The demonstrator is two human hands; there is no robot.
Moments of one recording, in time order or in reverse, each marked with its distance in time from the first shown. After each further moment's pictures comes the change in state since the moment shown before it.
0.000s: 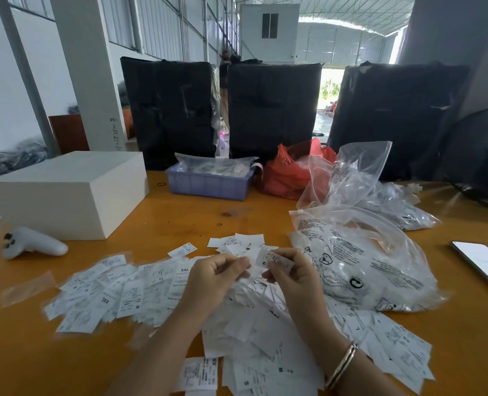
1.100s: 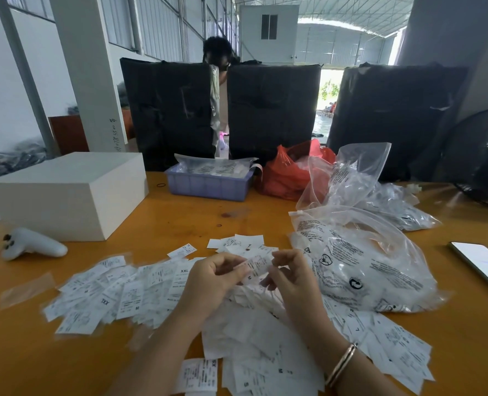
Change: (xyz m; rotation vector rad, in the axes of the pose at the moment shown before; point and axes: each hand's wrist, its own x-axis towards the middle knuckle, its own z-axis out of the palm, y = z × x) left_hand 0.001 -0.001 0.001 0.028 0.021 -0.105; right_hand 0.001 0.001 0.001 -0.002 -0.028 0.065
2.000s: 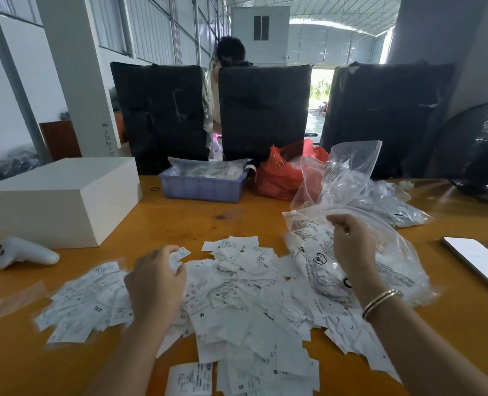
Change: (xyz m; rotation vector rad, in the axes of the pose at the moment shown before) left_hand 0.010 -0.011 -0.045 0.913 0.456 -0.003; right_hand 0.069 -0.023 -0.085 -0.587 0.467 -0.016
